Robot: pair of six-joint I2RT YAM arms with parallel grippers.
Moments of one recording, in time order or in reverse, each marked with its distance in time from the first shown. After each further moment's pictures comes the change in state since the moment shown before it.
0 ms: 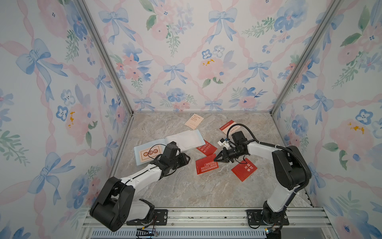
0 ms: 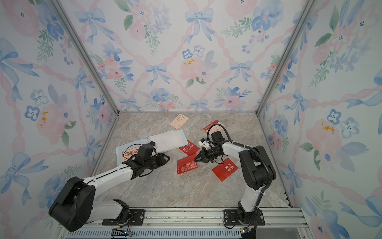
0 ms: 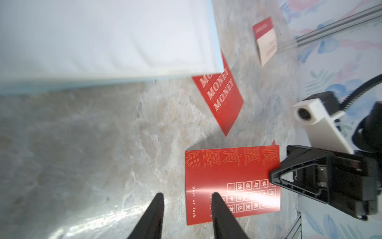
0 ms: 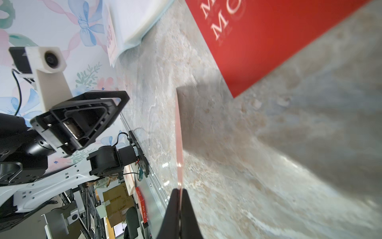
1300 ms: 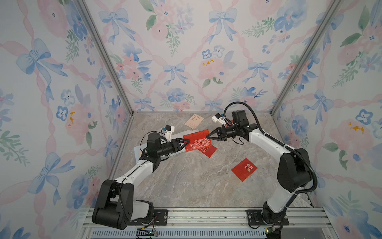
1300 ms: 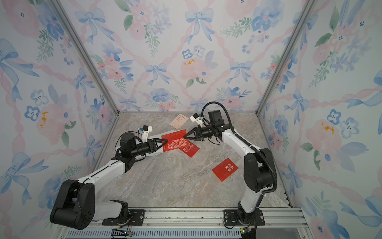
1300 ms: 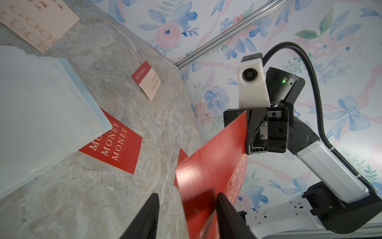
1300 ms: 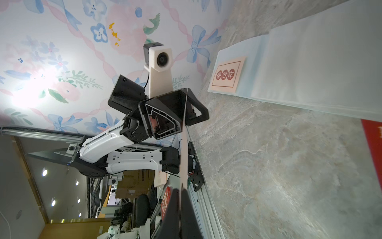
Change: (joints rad) left arm 0.206 0.057 0.063 0.406 0.576 -0.024; right arm 0.068 -0.020 0.378 0.050 -0.285 0.102
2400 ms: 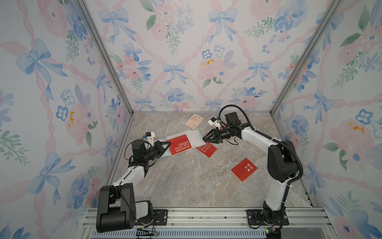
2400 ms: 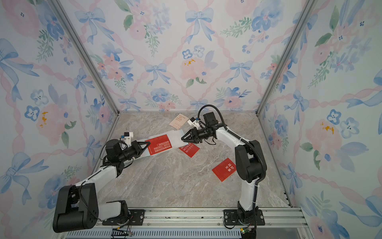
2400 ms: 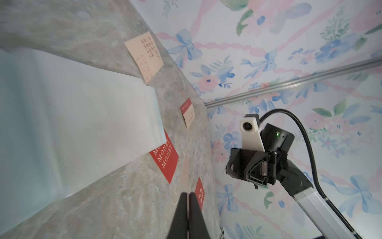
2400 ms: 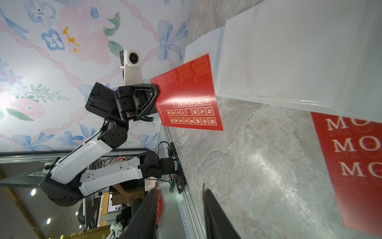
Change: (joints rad) left arm 0.382 -0.036 -0.179 0.021 0.004 -0.104; right arm 0.004 0.177 0.064 -0.080 0.108 -0.049
